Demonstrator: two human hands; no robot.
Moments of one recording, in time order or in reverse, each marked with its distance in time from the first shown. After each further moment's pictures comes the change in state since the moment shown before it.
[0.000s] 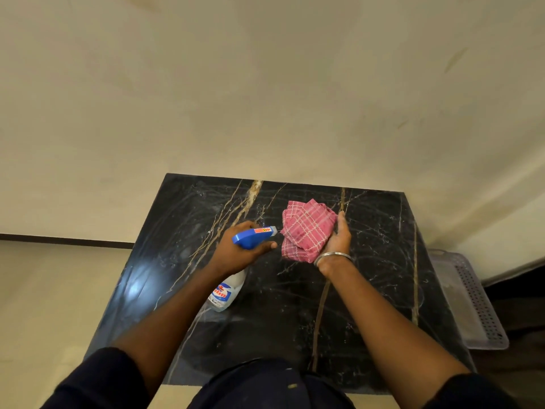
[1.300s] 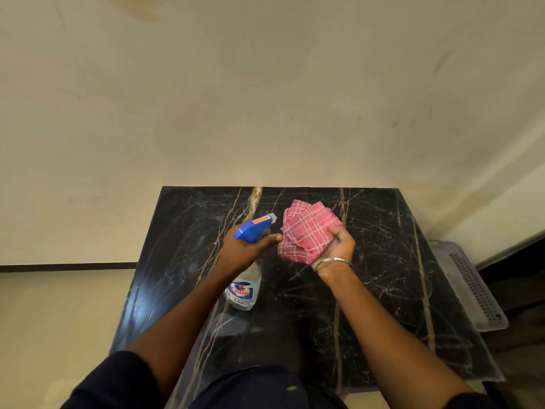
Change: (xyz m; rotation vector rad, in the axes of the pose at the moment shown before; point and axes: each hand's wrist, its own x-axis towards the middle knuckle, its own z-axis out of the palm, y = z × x) left_hand 0.011 -0.007 -0.025 -0.234 -0.021 -0.140; right_hand -0.030 0.031 0.030 0.102 0.024 -0.106
